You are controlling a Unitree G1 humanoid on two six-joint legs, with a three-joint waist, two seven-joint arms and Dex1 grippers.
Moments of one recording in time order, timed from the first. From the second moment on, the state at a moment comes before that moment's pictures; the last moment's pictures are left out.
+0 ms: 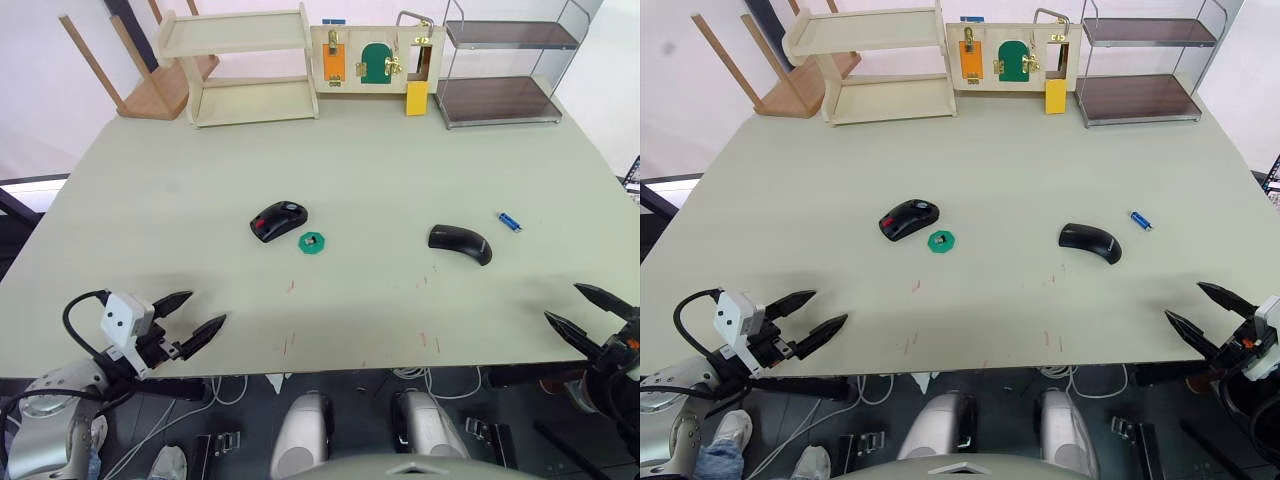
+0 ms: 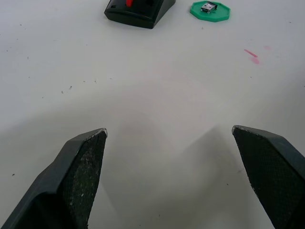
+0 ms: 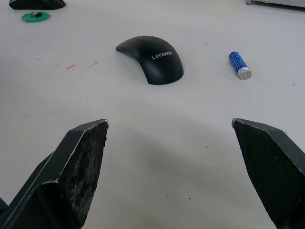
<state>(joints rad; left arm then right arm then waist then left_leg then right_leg) 0.28 0.67 0.42 0.01 -0.46 0.08 -0.98 0.24 -0.62 -0.52 0.14 0.54 -0.09 1.16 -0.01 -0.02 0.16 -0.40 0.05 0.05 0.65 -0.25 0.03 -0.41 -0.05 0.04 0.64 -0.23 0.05</state>
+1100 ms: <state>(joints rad) 0.08 0.73 0.40 0.09 -0.48 0.13 -1.03 0.31 -0.55 -0.43 0.01 0.56 -0.11 1.20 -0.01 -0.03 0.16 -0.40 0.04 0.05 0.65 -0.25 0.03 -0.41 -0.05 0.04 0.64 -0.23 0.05</state>
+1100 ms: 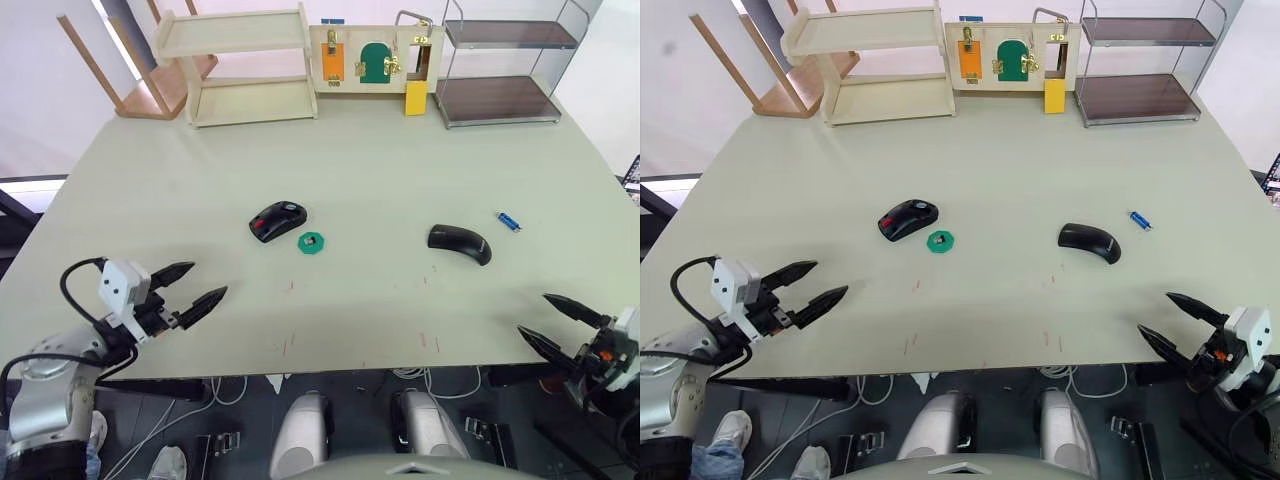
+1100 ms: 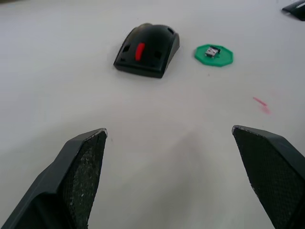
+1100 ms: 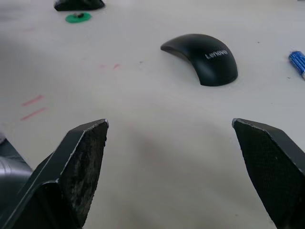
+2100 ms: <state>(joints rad) -0.79 0.66 0.02 0.96 -0.15 -0.15 -1.29 0.27 -0.44 -0.35 0.00 0.67 -0.25 1.35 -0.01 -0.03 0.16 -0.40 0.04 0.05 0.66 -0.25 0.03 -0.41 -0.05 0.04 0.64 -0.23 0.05</state>
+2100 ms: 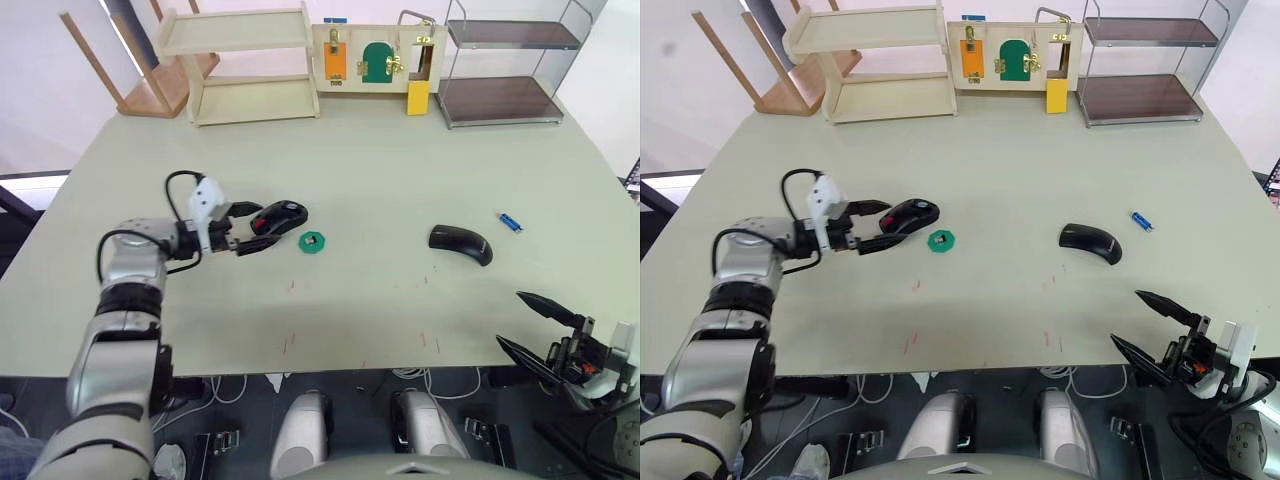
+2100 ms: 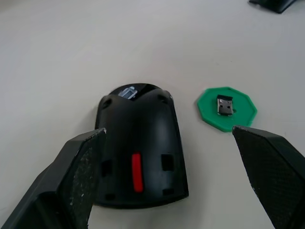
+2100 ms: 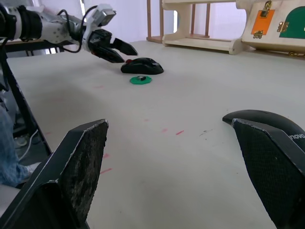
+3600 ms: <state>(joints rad) -0.99 0.56 0.03 1.31 0.05 -0.21 -1.13 0.27 -0.44 -0.31 0.00 0.64 -0.30 1.33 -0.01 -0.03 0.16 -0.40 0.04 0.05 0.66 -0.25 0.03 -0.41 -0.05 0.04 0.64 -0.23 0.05</state>
